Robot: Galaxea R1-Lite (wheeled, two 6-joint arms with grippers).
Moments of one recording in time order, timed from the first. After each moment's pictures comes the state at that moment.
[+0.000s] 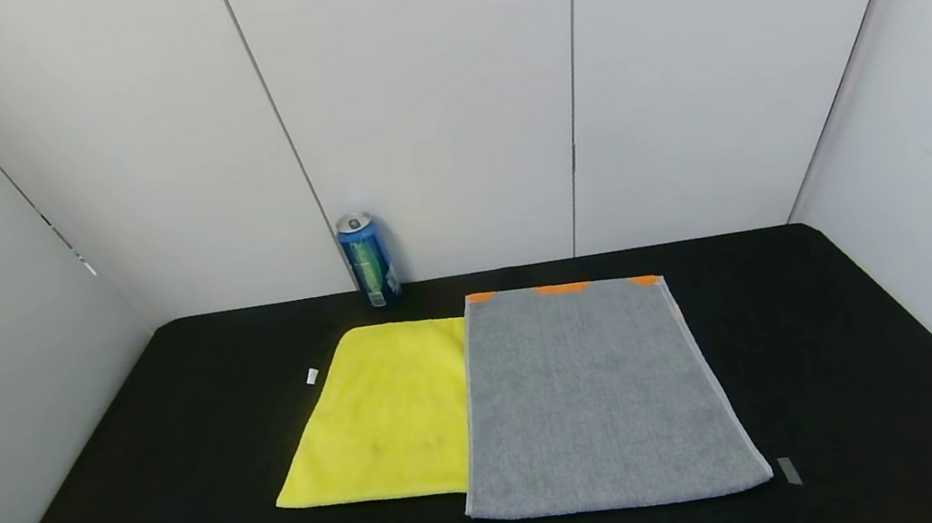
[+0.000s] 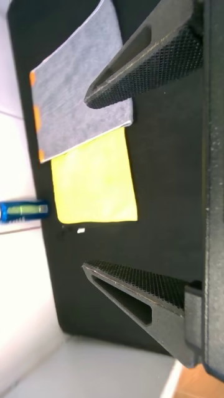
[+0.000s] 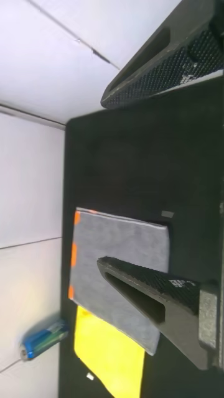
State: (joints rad) left arm -0.04 0.57 -0.57 0.04 -0.15 0.06; right arm 0.04 0.49 -0.62 0.12 0.03 0.04
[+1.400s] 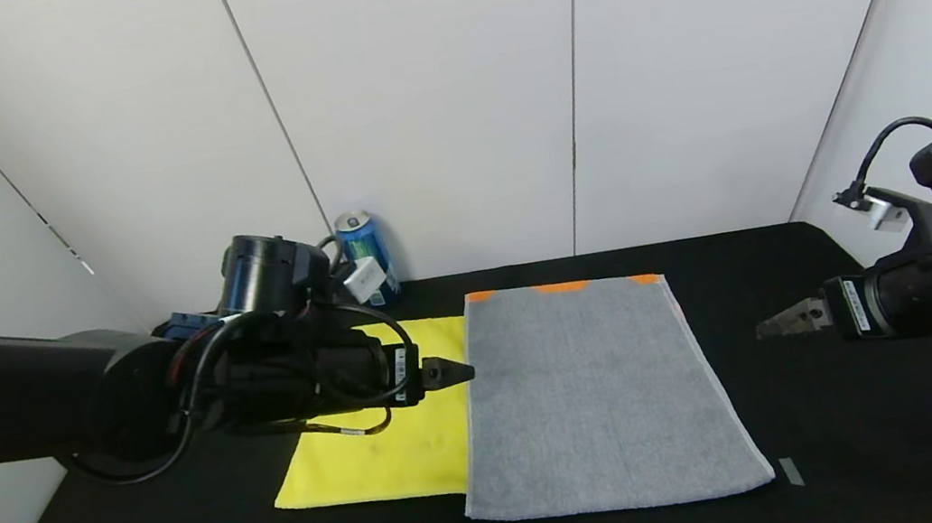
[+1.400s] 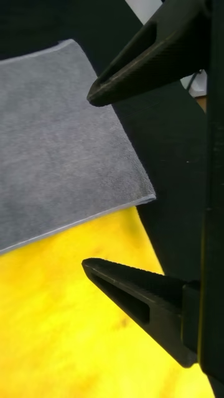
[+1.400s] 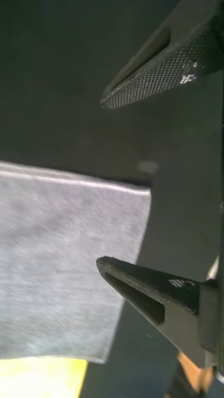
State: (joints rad) left arm -0.38 1.83 -1.10 -0.05 -0.26 -0.19; right arm 0.05 1.70 -1.06 0.19 0.32 0.13
